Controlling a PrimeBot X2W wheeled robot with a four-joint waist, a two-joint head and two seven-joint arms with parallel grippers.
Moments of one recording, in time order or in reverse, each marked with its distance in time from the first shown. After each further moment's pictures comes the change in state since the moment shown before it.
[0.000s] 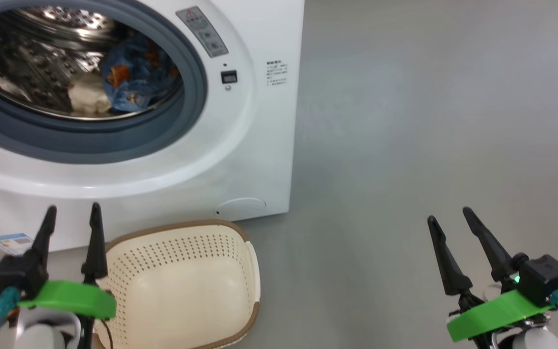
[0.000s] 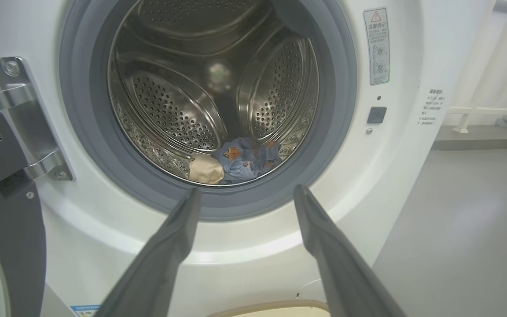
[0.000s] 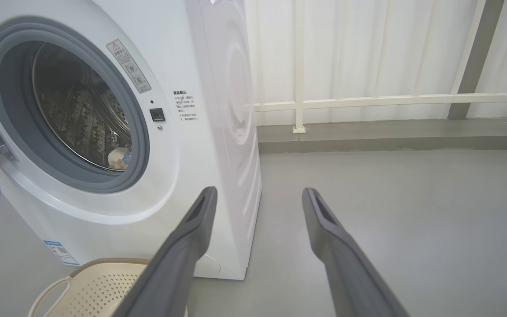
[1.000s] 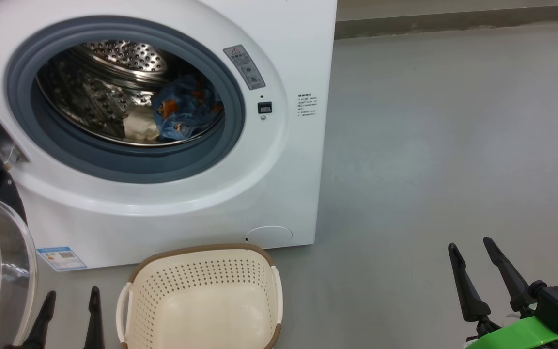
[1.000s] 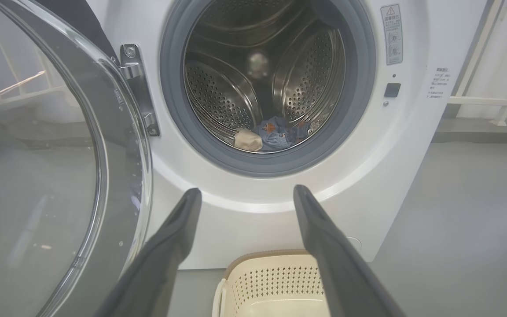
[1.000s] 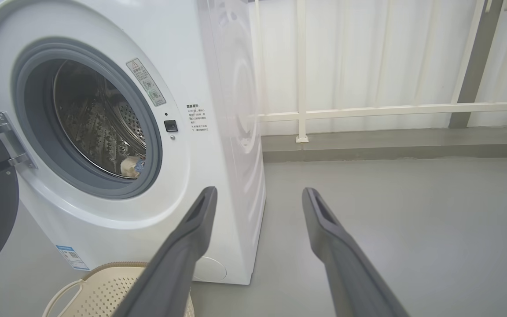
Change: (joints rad) left arm 0.328 -0.025 0.038 -0.172 -0.001 -0.003 0.000; right arm 0.117 -0.006 -0.063 -0.011 0.001 0.000 0.000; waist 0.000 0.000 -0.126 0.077
